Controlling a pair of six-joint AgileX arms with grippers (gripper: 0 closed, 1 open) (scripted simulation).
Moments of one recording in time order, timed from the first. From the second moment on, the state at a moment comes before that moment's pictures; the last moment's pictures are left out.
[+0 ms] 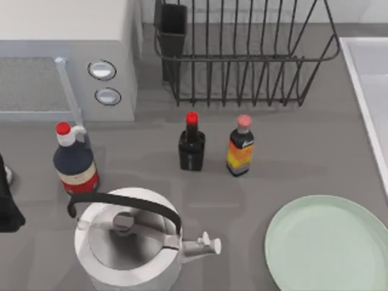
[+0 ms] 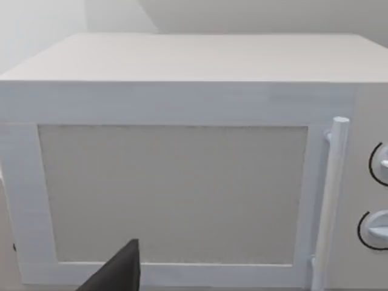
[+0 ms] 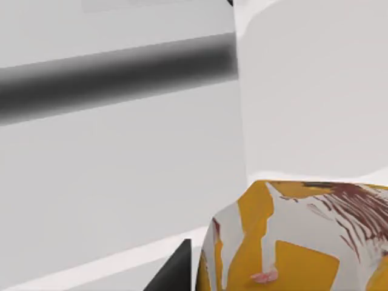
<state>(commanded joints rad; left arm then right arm) 0.00 0.00 0.00 0.00 0.00 0.00 -3.36 1.48 1.11 -0.91 0.07 1.69</state>
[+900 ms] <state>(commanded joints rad) 0.00 0.00 0.00 0.00 0.00 0.00 -5.19 1.57 1.05 -1.04 -0.03 3.25</state>
